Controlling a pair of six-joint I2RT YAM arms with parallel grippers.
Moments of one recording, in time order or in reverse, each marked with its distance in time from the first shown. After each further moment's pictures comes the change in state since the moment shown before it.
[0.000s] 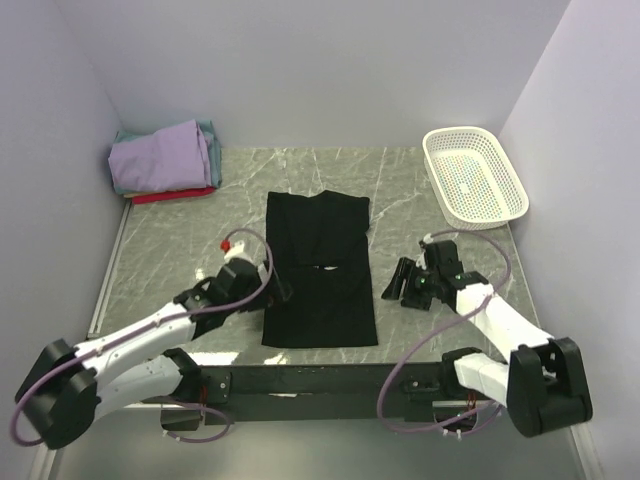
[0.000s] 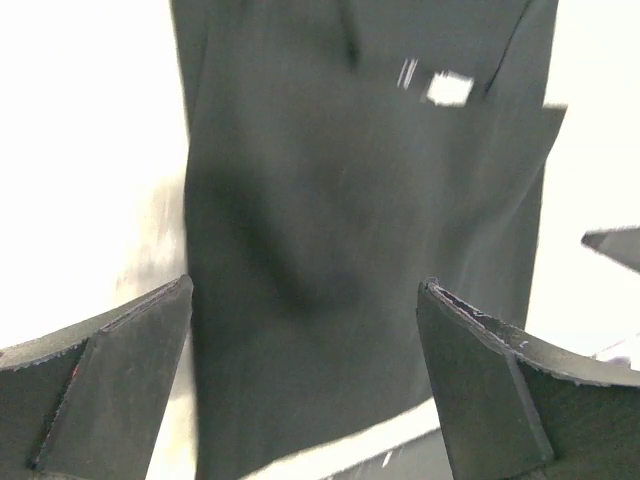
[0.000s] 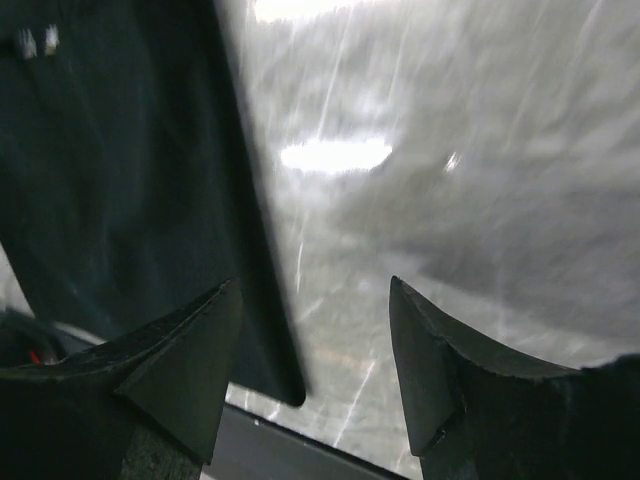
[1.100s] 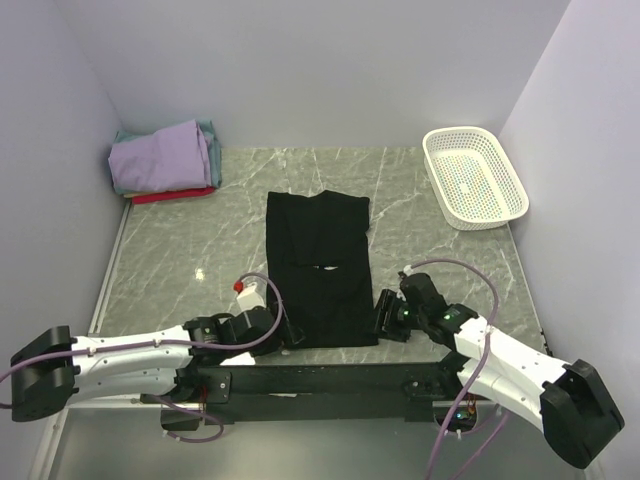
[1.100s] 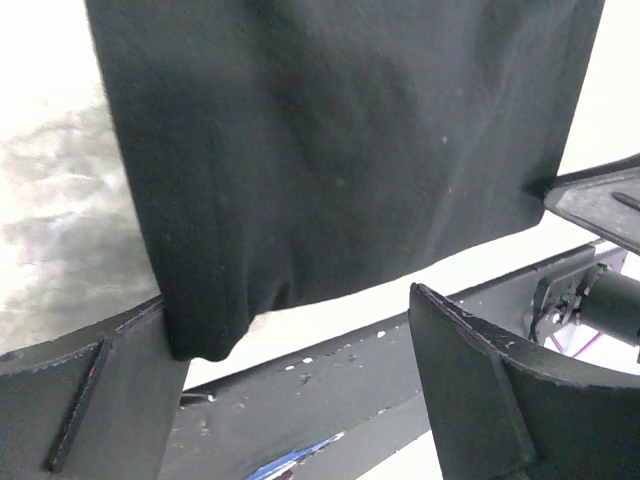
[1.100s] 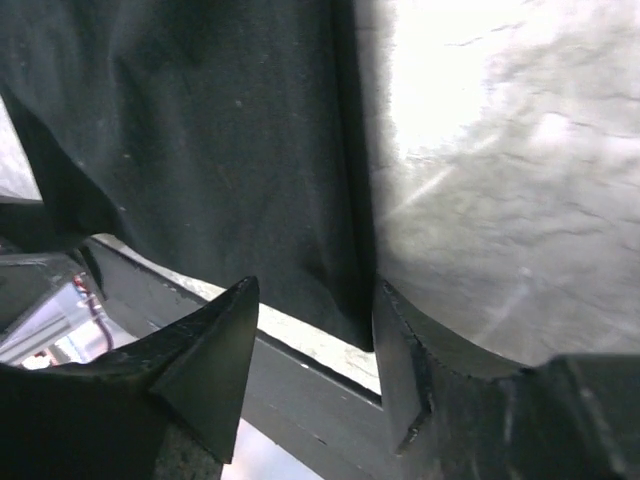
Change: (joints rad) left arm -0.473 -0.118 -0.176 -0.070 -0.132 -0.430; right arm 0.386 -0.251 -0.250 0.104 0.025 0.380
